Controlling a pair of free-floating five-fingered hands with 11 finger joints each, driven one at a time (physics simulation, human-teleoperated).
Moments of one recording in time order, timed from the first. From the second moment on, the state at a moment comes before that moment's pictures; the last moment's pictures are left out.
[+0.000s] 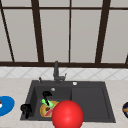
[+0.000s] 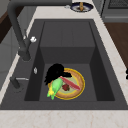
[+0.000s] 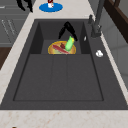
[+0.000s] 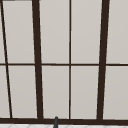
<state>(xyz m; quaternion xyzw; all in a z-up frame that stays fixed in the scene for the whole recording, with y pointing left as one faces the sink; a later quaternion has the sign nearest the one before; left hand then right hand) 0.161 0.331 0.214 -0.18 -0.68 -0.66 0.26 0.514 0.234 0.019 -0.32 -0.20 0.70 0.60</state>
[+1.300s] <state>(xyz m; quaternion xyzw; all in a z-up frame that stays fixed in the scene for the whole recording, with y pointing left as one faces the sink) 0.161 0.331 0.214 -0.18 -0.68 -0.66 0.26 0.516 0.285 -0.064 -0.38 -0.28 0.67 0.58</state>
